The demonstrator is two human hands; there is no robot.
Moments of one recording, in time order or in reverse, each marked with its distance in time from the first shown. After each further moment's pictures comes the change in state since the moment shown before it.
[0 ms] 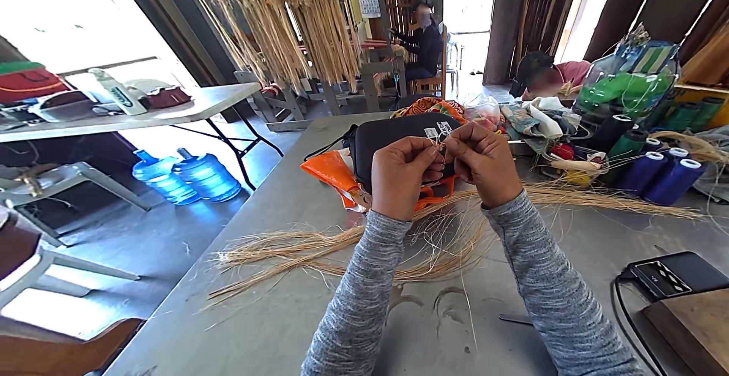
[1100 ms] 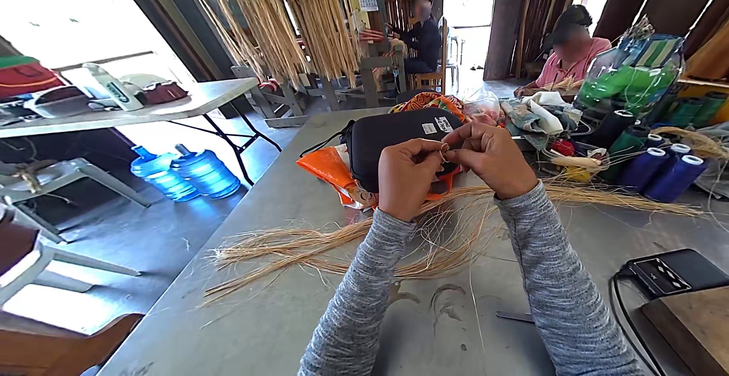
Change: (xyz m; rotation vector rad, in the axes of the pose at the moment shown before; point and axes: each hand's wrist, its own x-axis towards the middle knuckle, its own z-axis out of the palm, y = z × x) left_hand 0.004 -0.016 0.004 0.294 -0.031 0.170; right_hand 0.002 -0.015 -0.019 -0.372 -0.086 0.124
